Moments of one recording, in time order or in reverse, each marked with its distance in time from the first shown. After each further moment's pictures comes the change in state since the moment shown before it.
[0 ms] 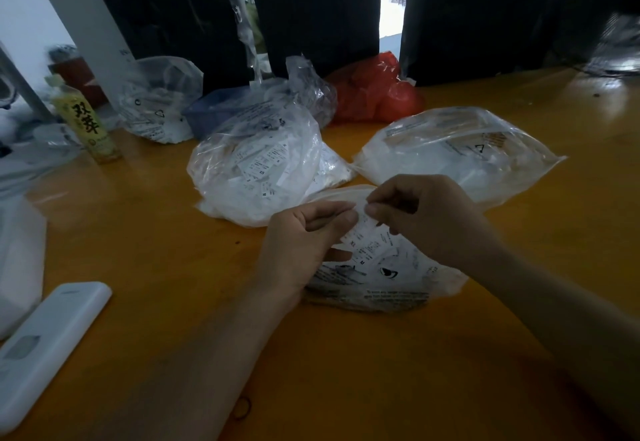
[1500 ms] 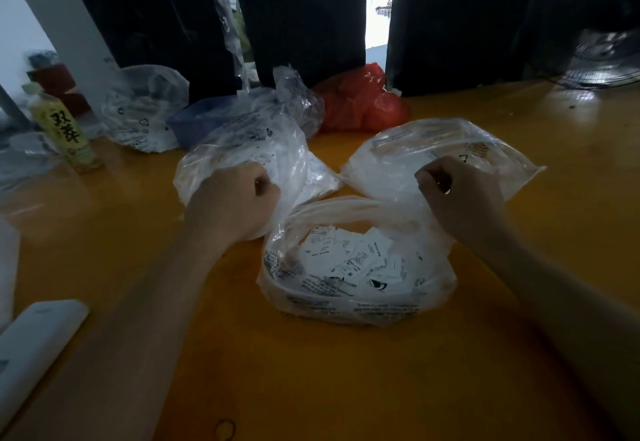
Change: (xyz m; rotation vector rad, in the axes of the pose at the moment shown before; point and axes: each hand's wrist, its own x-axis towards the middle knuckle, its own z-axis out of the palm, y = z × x) left_hand 0.078 0.031 -0.070 1.291 0.185 0.416; right_hand 0.026 0.065 -0.029 -0.291 0.332 0.118
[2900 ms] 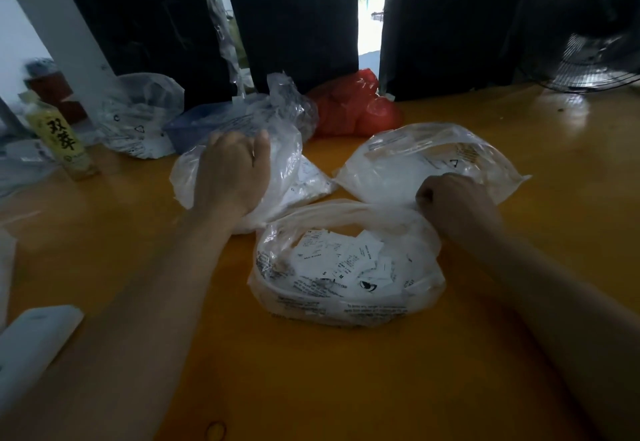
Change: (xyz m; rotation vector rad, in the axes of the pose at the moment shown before) left_hand 0.034 0.017 0.002 -0.037 0.166 -0.040; right_hand 0.010 0.011 -0.006 -0.449 -0.246 0.038
